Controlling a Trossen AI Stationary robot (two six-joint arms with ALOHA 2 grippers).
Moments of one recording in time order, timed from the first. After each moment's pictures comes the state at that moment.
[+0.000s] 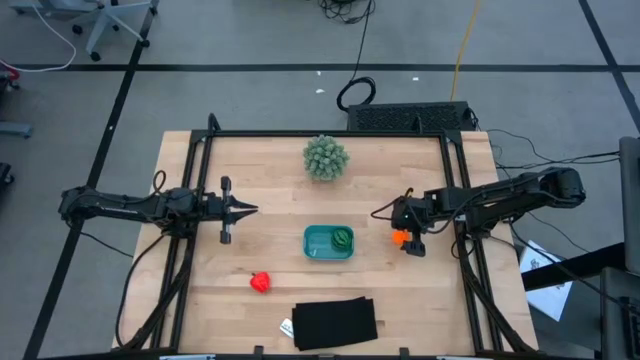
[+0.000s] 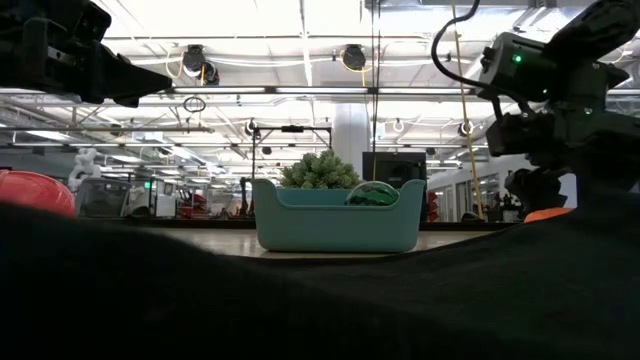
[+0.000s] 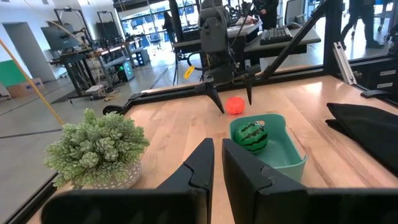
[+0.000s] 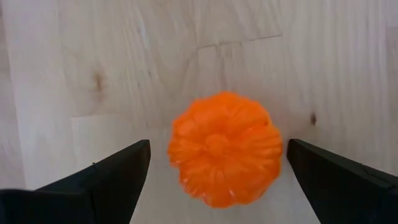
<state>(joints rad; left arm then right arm) -0.05 0.33 0.09 0.18 -0.10 0.18 -0.04 1.19 0.45 -0.50 -0.21 0.11</state>
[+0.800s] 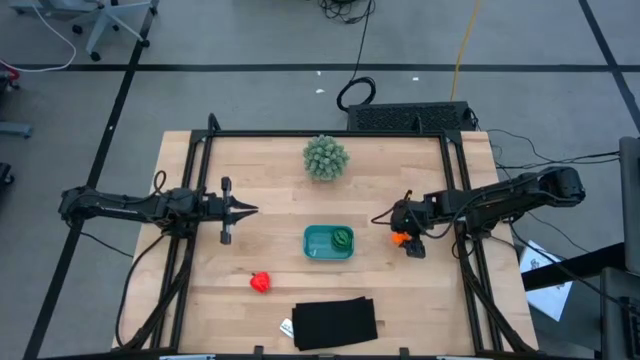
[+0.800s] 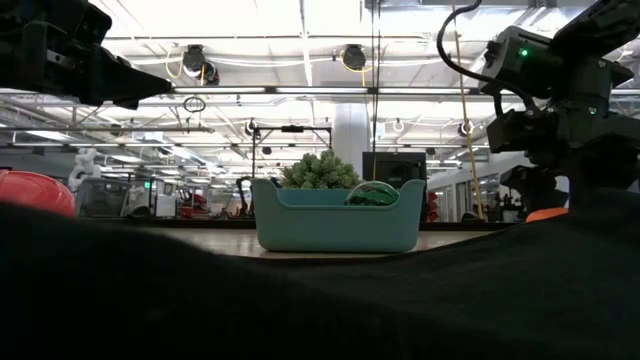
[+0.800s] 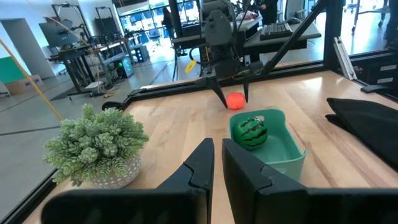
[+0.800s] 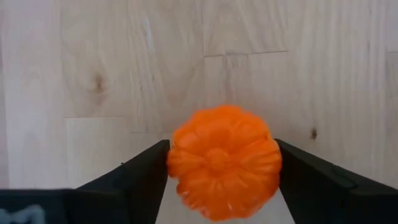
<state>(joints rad) -0.05 0.33 0.09 0.16 -0.10 0.18 0.00 1.19 0.45 -0.48 -0.16 0.09</state>
